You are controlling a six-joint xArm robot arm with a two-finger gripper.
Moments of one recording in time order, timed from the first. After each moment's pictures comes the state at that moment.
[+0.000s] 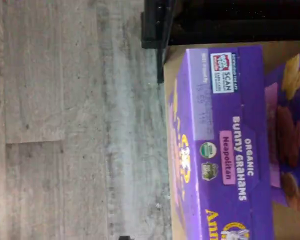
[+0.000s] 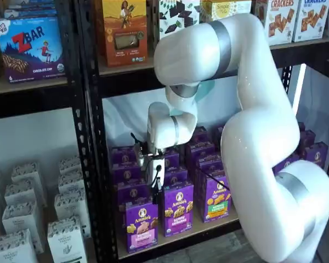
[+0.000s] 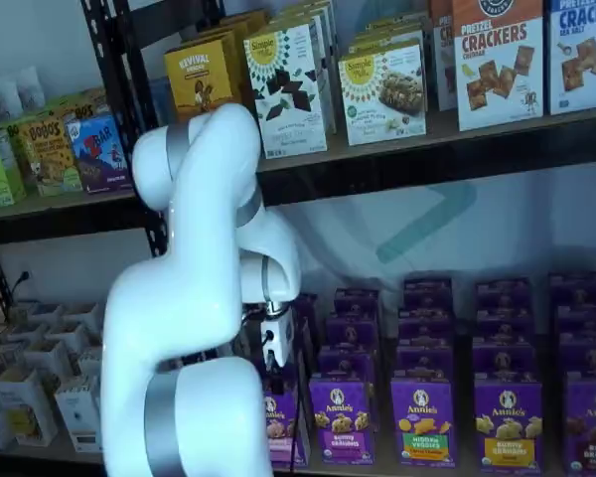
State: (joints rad) arm 0.30 0.77 -1.24 0.18 0.42 -1.42
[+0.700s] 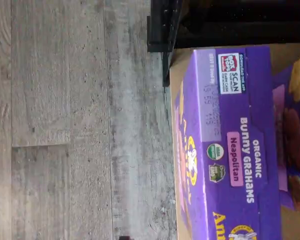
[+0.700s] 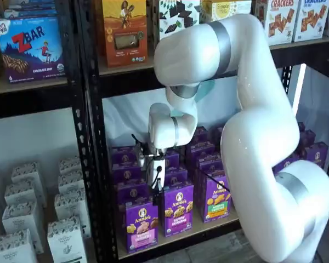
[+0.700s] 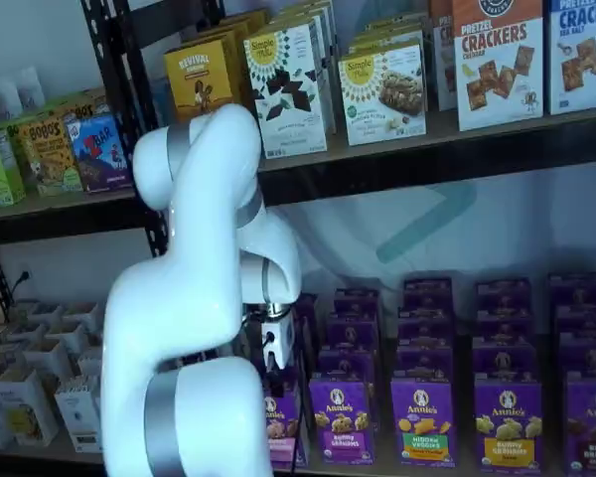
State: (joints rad) arm 0.30 0.78 -1.24 0.23 0.42 -1.47
